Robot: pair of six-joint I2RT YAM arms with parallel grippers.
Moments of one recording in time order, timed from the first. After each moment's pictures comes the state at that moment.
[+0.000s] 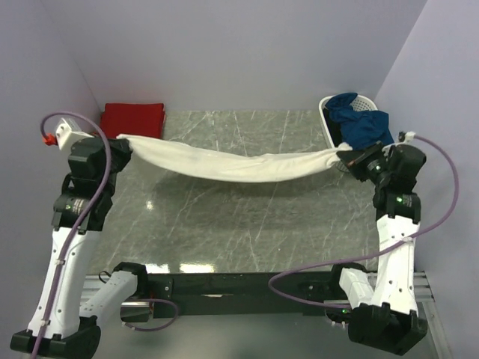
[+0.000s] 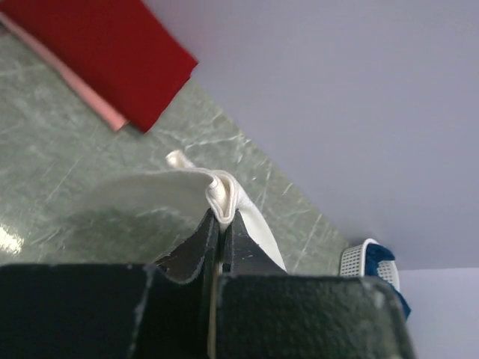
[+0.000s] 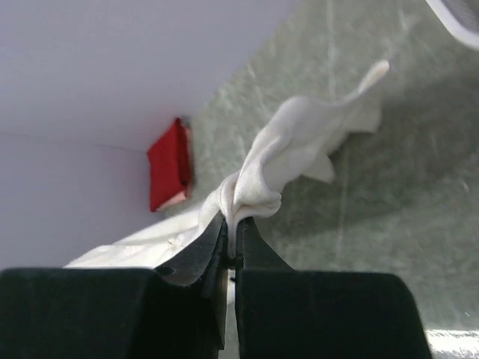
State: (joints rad) left arm -0.14 0.85 1.18 -0.58 -0.36 -0.89; right arm -0.30 0.87 0.94 -0.46 -0.48 0.82
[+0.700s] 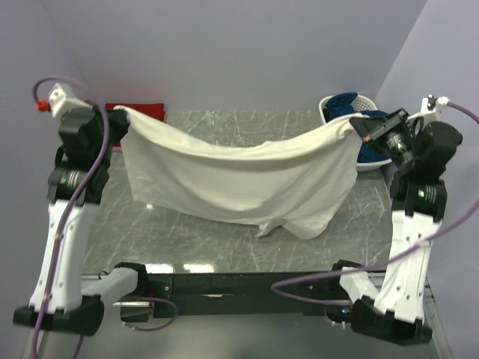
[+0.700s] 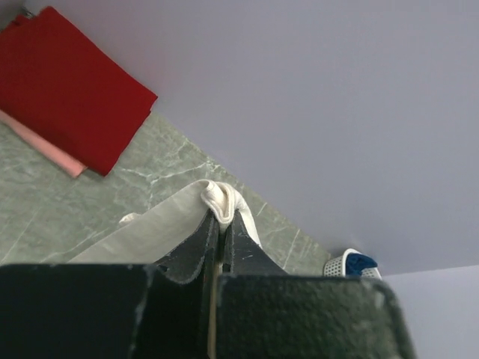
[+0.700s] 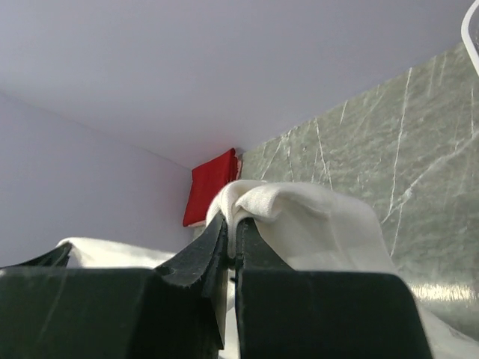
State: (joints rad) left arm -0.12 1.01 1.45 -0.57 -0.31 -0.80; right arm -0.30 0.95 1.38 -0.53 -0.54 0.80
